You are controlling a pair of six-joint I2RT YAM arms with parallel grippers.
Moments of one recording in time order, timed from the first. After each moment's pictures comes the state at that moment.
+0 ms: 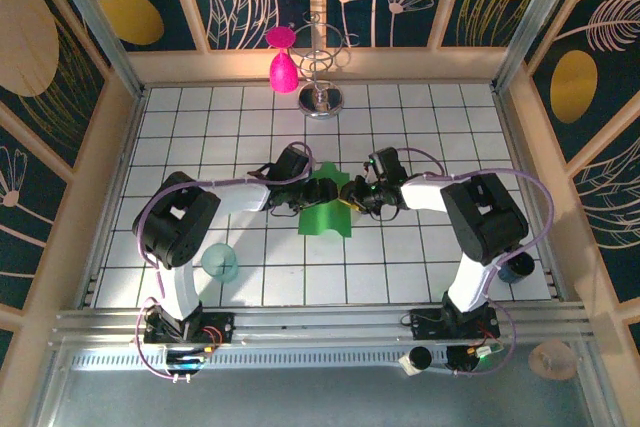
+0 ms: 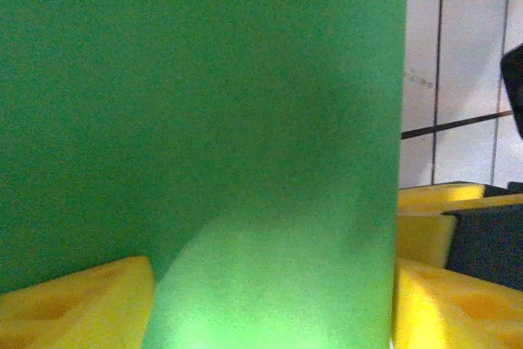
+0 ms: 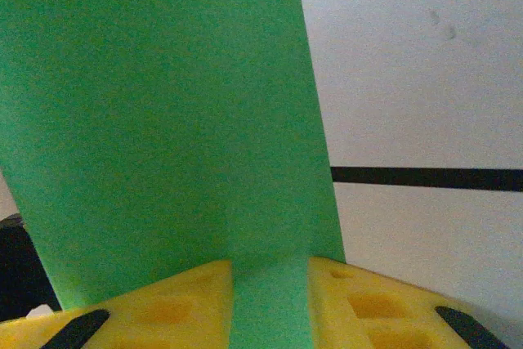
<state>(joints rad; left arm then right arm) -0.65 1.87 1.02 -0.04 0.32 -0.83 0.48 1.78 0.83 0.00 -0.51 0.89</state>
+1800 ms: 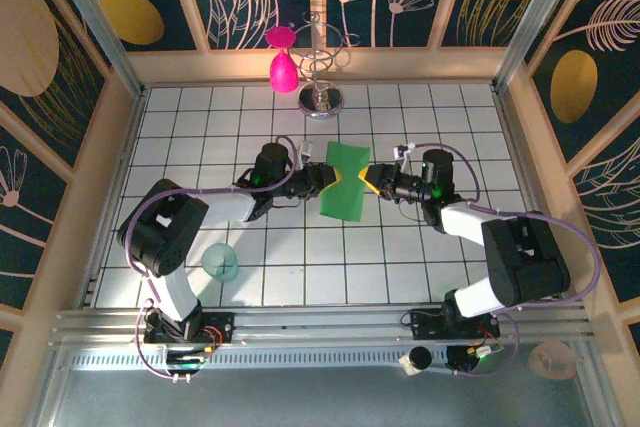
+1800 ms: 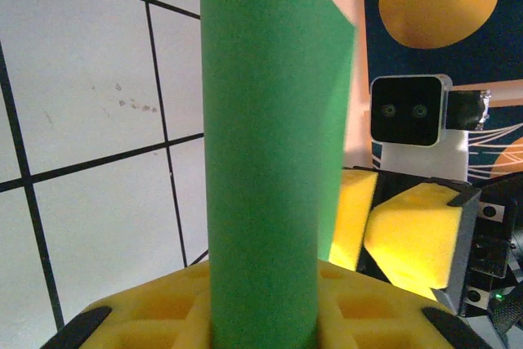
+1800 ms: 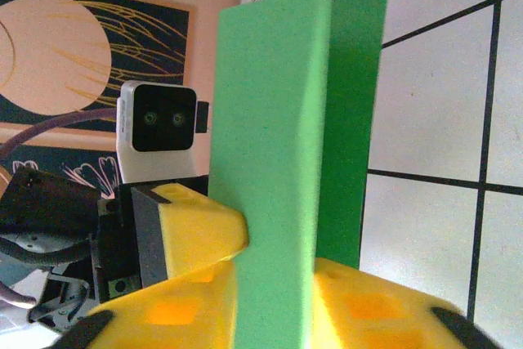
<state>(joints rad) -0.60 1.78 0.84 0.56 0.63 -1.15 0.26 1.46 0.53 0.56 -0.86 1.01</state>
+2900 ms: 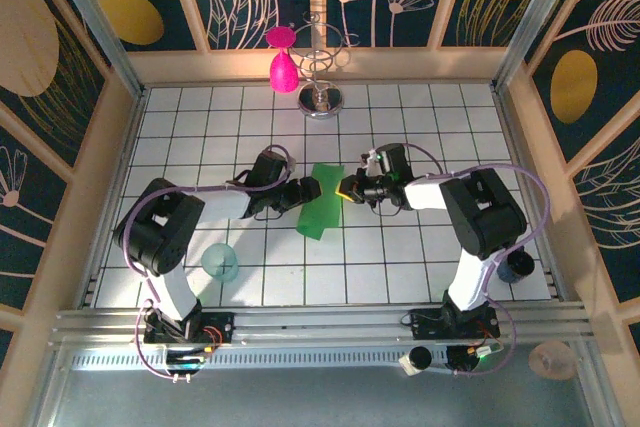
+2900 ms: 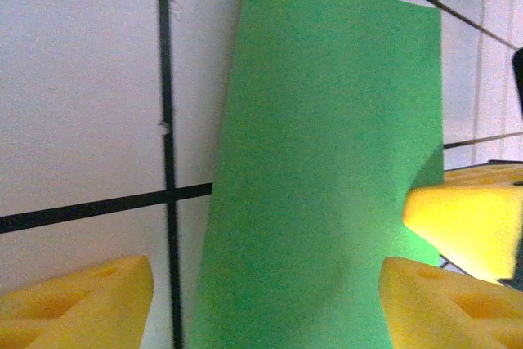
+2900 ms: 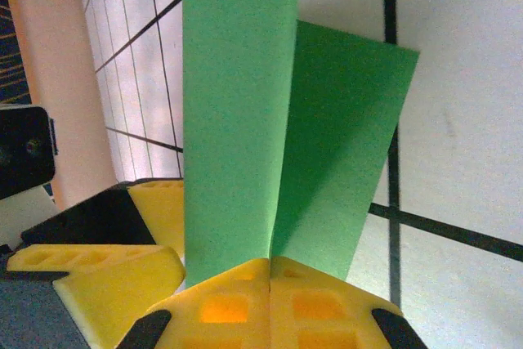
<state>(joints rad) -0.55 1.77 0.84 0.10 0.37 -0.83 0.44 1.82 0.81 0.25 -0.69 0.89</state>
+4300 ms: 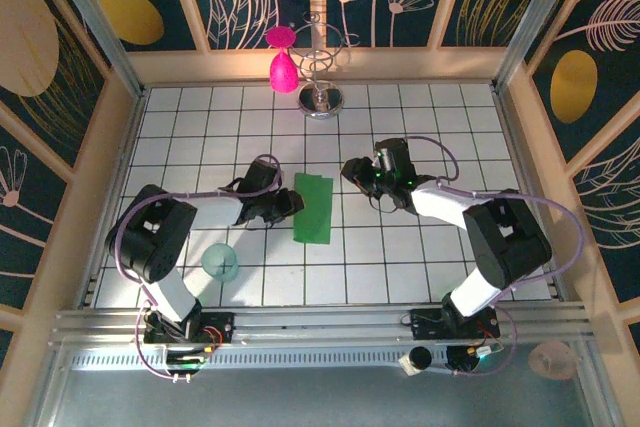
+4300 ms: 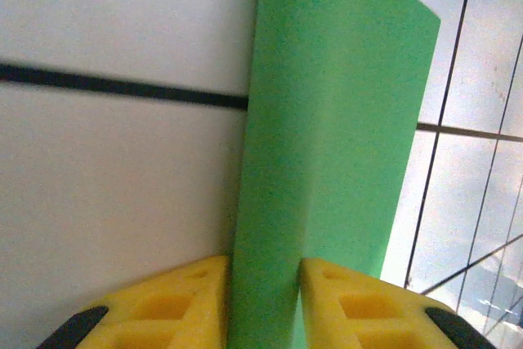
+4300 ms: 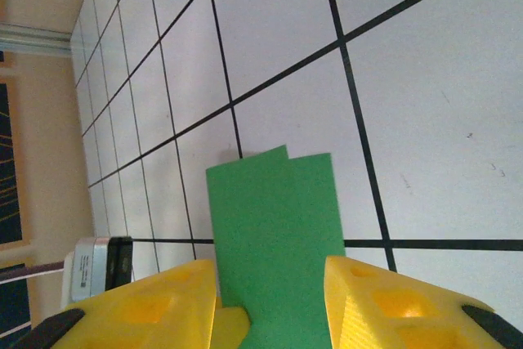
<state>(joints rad) -0.54 1.71 0.74 0.04 0.36 -0.93 0.49 1.60 0.79 0.14 -0.31 1.02</state>
